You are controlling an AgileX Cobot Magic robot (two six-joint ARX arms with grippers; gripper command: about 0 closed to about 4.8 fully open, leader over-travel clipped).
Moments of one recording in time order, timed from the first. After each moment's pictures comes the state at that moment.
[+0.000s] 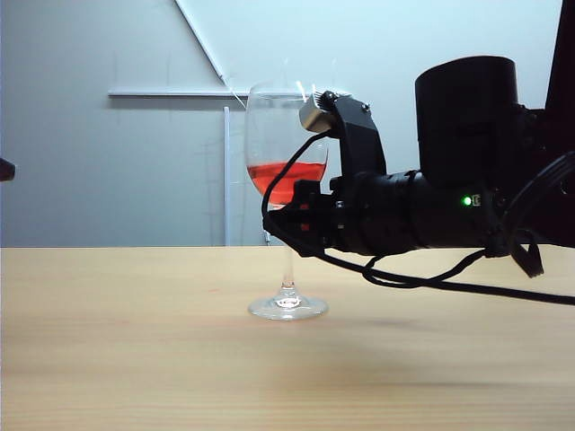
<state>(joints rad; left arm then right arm) -0.53 0.13 0.01 0.01 -0.03 0.03 0.61 1.96 0.58 1.33 -0.16 -0.04</state>
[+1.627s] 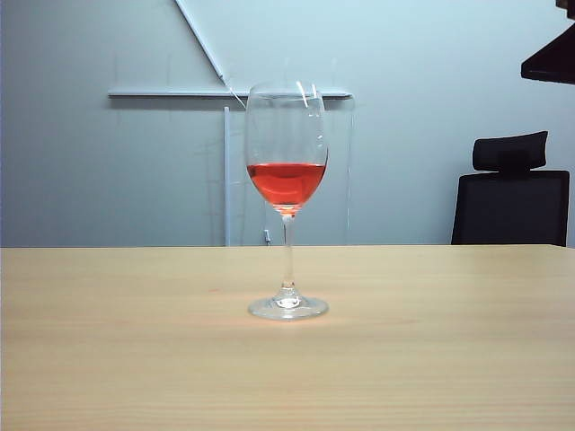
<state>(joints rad) 0.00 0.00 0.01 0.02 0.00 0.03 0.62 0.40 0.10 0.38 0.27 -0.05</state>
